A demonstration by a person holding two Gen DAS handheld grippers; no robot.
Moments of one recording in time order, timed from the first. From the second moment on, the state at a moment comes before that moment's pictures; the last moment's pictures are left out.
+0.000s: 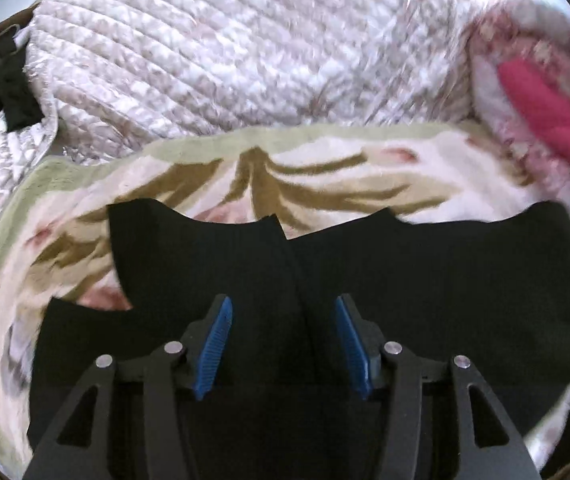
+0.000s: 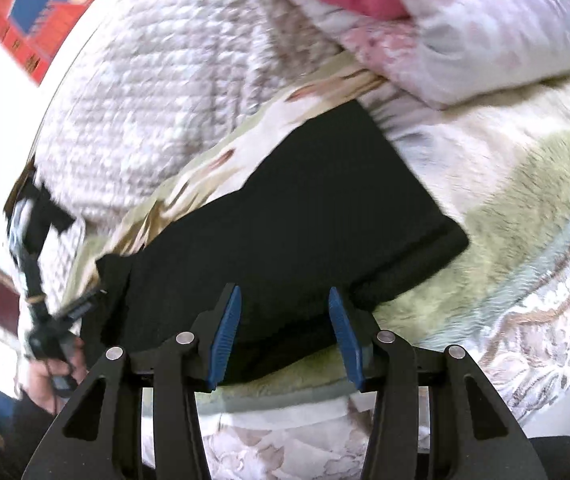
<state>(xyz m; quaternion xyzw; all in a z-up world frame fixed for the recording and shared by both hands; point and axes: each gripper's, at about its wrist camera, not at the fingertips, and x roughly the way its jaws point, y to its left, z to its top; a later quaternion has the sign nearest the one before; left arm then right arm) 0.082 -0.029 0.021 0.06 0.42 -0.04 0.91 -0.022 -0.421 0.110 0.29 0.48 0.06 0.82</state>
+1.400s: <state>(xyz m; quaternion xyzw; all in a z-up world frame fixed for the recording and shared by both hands) -0.025 0.139 0.006 -0.24 0.38 0.11 0.88 -0.032 -0.435 0.114 0.28 0.43 0.01 0.86</state>
